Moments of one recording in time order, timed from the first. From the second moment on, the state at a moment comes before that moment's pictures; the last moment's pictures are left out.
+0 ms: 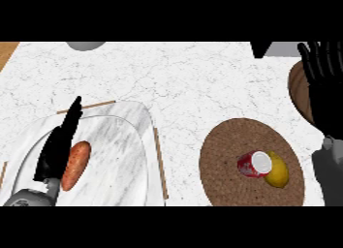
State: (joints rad) left arm -0.09 0.42 -0.30 -1.55 0.04 0.37 0.16; right arm -0.35 -0.26 -0.04 -1.72 -0.24 -0.14 0.07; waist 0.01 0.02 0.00
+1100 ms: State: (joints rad) left arm -0.13 0.37 -0.05 -1.62 0.45 0.11 0.01; right arm 0.01 -0.43 0.00 -1.63 0.42 -0.47 0.68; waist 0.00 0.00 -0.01
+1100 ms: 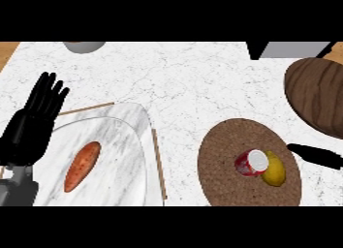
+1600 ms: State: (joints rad) left arm -0.14 0.36 -0.05 -1.60 0.45 0.09 0.00; right arm -0.10 -0.56 0.13 -1.67 0.12 0.10 1.07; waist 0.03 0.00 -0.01
